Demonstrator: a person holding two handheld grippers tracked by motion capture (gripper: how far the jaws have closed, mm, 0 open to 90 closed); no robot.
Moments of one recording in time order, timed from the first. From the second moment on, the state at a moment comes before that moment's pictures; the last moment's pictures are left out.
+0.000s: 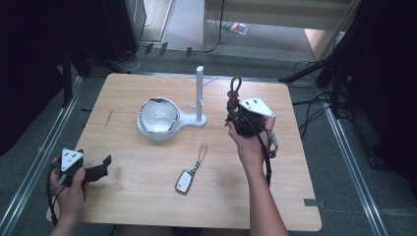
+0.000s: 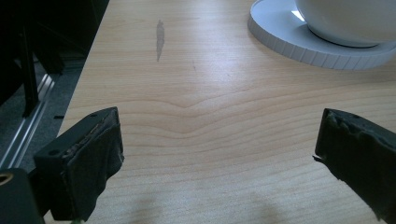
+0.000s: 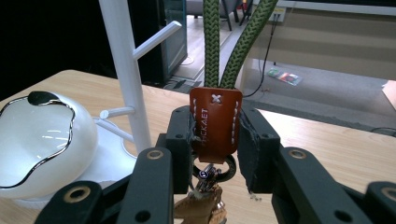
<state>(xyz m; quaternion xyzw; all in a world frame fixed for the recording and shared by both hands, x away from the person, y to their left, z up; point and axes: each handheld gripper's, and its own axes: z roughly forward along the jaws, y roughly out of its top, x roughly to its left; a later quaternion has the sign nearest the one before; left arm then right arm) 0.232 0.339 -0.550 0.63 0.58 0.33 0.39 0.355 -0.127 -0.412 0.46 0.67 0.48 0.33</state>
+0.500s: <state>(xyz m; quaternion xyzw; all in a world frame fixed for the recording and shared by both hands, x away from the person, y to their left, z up) 0.232 0.339 -0.550 0.64 0.58 0.33 0.39 0.377 -0.120 -0.415 0.44 0.69 0.50 0.30</state>
